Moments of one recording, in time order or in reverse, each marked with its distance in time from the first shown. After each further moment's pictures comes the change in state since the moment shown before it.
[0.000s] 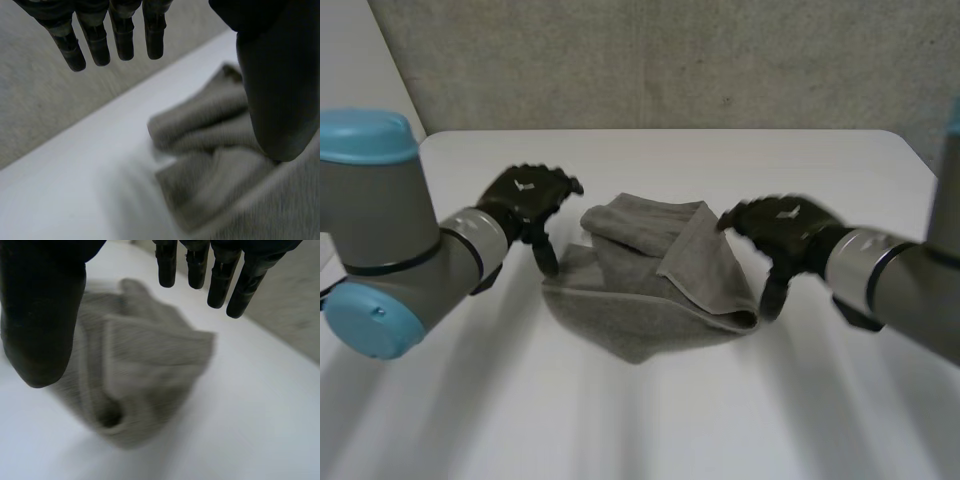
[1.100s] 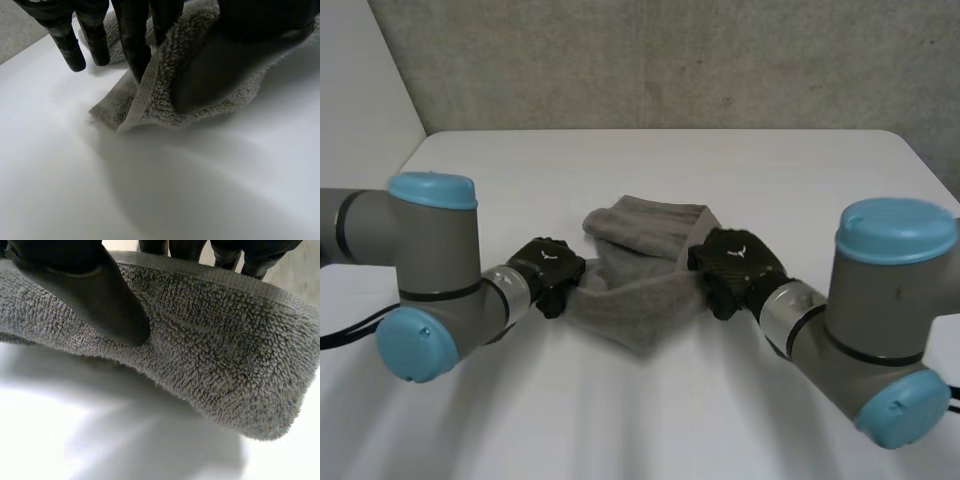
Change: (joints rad) left arm -0.021 -0.166 0.002 -0.101 0.001 0.129; right arm 0.111 0.110 0.161 -0.420 0.052 0.133; left_hand 0.985 1.045 0.000 0.000 1.088; right_hand 1.045 1.024 0.000 0.000 1.068
